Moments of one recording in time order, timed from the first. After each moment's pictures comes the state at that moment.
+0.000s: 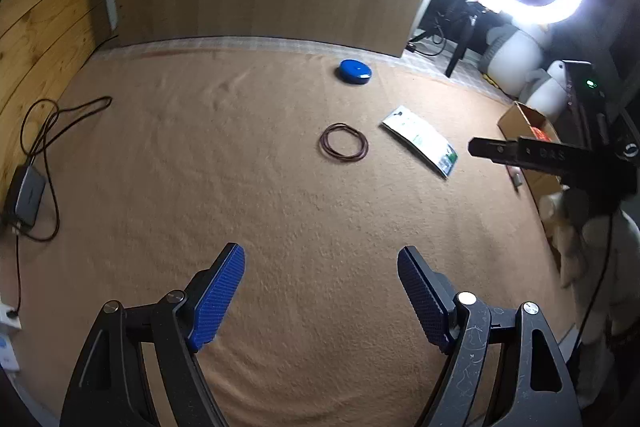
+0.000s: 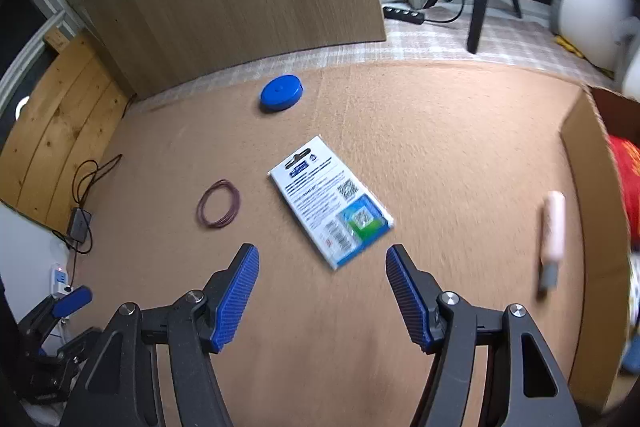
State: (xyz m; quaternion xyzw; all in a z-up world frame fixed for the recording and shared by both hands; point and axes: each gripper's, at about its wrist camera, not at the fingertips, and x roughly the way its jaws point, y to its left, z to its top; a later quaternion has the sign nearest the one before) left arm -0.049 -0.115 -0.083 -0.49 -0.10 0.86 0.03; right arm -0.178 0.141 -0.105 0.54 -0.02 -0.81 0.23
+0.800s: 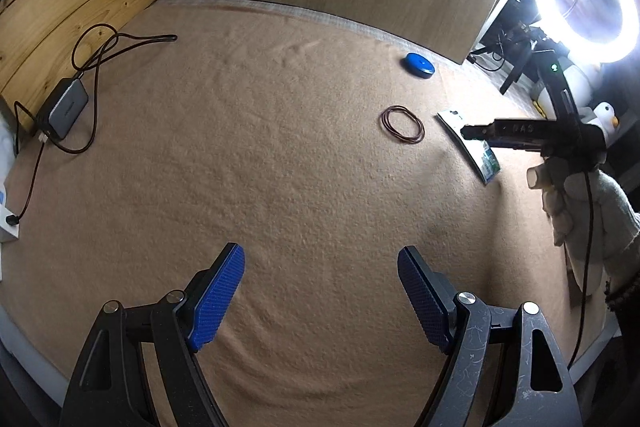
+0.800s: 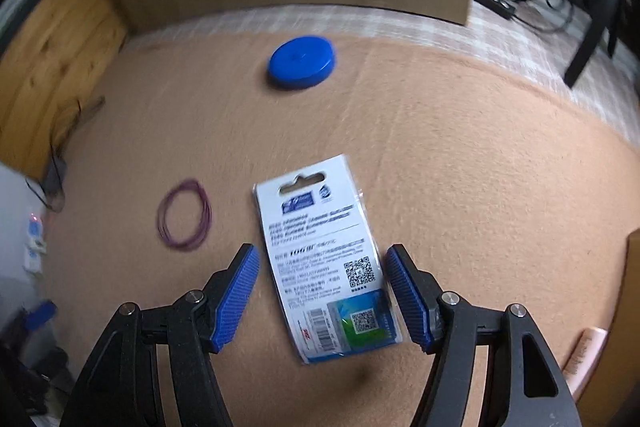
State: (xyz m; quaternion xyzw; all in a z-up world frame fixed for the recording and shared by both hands) left arm -0.024 -0.132 -0.104 -0.50 -0.17 0.85 -0.07; right arm -0.234 0.079 -0.149 0.58 0.10 -0.75 0.29
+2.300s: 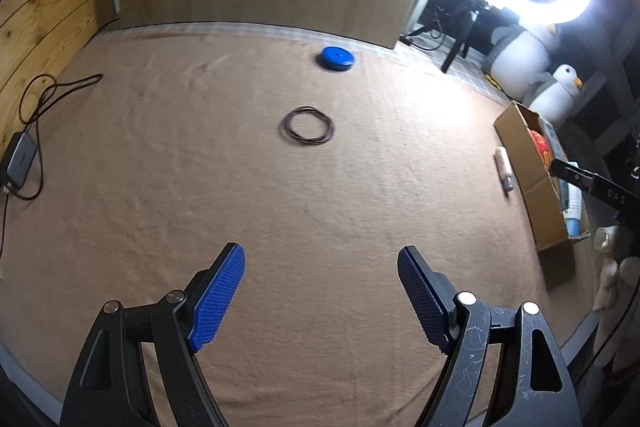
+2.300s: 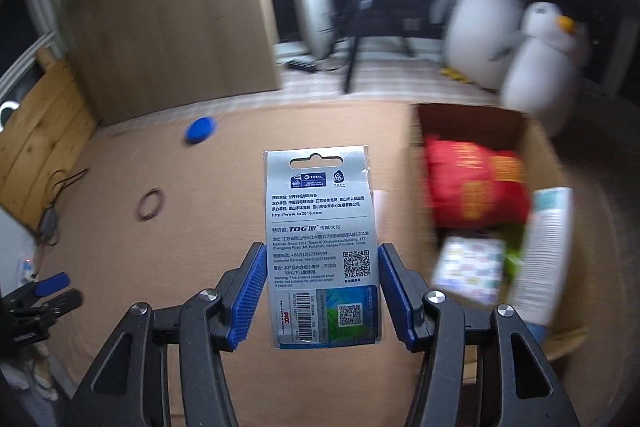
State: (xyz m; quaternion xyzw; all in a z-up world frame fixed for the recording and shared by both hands) left arm -0.052 -0.054 -0.084 -0.50 -0.13 0.86 0.01; right arm -0.128 0.272 -0.062 0.47 0.01 -0.87 0.14
